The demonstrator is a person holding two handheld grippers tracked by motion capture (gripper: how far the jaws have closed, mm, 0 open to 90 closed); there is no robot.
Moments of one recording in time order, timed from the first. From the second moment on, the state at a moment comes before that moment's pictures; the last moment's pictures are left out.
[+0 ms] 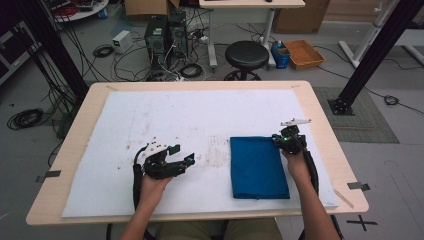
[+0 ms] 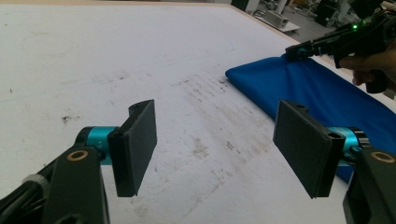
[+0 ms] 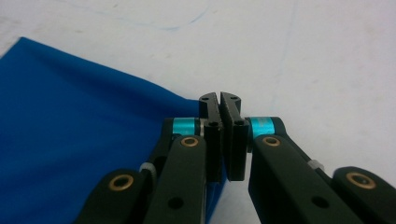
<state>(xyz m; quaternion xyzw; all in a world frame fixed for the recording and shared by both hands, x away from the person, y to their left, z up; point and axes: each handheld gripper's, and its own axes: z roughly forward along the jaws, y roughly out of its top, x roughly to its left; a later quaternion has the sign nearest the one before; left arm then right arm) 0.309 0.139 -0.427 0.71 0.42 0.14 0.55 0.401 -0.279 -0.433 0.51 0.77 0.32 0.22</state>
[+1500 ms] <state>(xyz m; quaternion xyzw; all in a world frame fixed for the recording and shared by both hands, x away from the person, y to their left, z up) 0.311 0.141 -0.426 0.71 0.42 0.15 0.55 0.319 -0.290 -0.441 0.43 0.82 0.33 0.20</state>
